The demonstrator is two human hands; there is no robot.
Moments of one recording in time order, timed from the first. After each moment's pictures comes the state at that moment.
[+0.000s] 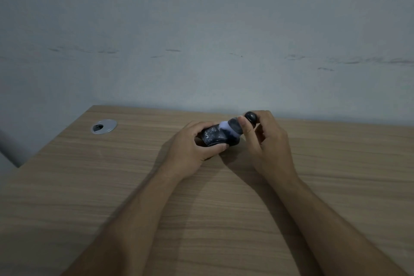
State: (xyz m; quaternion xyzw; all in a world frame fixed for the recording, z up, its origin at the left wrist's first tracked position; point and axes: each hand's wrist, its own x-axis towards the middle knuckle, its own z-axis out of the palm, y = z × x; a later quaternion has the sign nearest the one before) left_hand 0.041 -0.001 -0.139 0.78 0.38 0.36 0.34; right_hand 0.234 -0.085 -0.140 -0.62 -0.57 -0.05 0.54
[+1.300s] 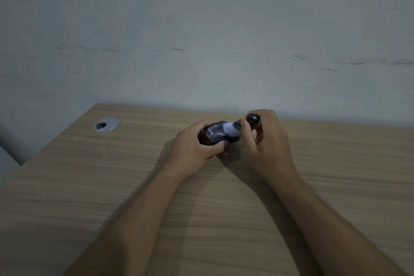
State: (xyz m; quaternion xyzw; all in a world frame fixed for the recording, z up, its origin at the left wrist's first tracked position) left_hand 0.040 -0.003 -0.137 0.77 0.40 0.35 0.37; right_hand 0.227 -0.085 -0.139 -0.62 -0.58 -0.09 0.52
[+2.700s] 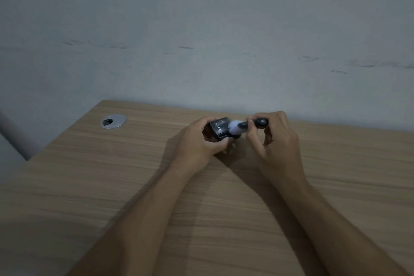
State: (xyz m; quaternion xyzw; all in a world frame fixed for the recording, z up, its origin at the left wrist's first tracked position) left_hand 0.043 0.005 -0.146 0.74 0.40 0.40 0.37; right_hand 0.226 -0.086 -0.141 -0.60 -0.58 -0.15 0.52
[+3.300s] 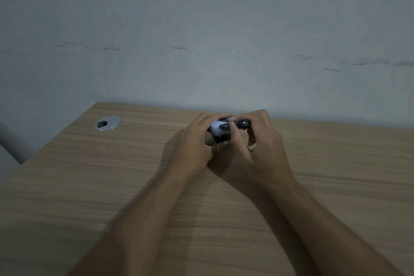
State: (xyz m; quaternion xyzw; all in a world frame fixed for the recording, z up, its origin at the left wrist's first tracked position) left_hand 0.047 0.007 -0.145 0.82 0.35 0.40 0.21; right_hand 0.210 -0.088 -0.138 -0.58 -0.63 -0.12 0.51
